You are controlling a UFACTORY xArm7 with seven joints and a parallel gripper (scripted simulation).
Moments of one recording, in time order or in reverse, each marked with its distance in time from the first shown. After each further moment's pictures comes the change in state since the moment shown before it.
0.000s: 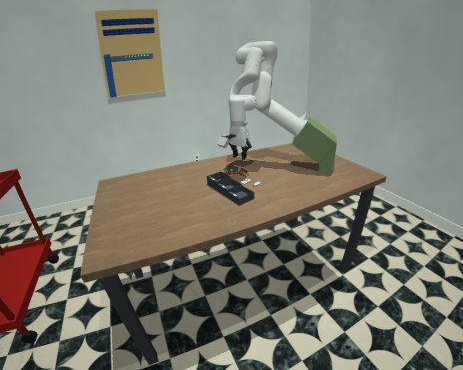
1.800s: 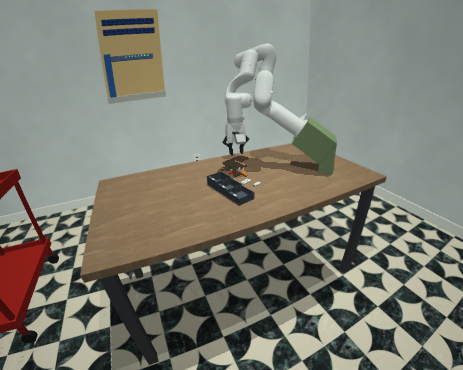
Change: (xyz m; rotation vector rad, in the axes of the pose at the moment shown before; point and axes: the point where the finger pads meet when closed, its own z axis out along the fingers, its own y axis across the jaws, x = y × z) arm -0.025 0.040 -0.005 -0.005 0.010 -0.987
